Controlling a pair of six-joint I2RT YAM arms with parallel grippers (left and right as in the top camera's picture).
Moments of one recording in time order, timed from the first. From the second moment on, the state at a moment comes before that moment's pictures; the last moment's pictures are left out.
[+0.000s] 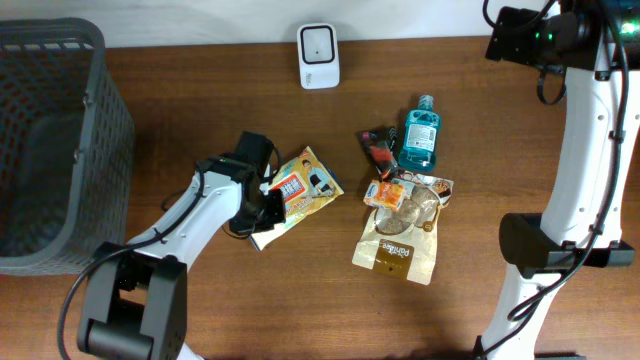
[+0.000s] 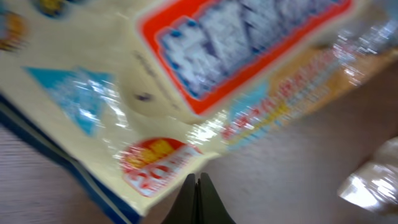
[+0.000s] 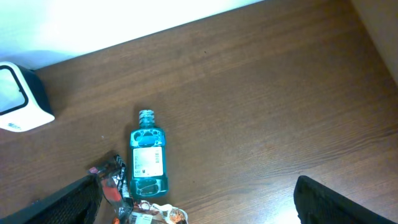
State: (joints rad) left arm -0.32 1.75 1.12 -0.86 0.19 -0.42; right arm -0.02 2.15 2.90 -1.69 0.20 0.26
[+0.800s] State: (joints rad) left arm -0.33 1.86 1.12 -0.61 -0.12 -0.33; right arm -0.02 2.15 2.90 -1.69 0.20 0.26
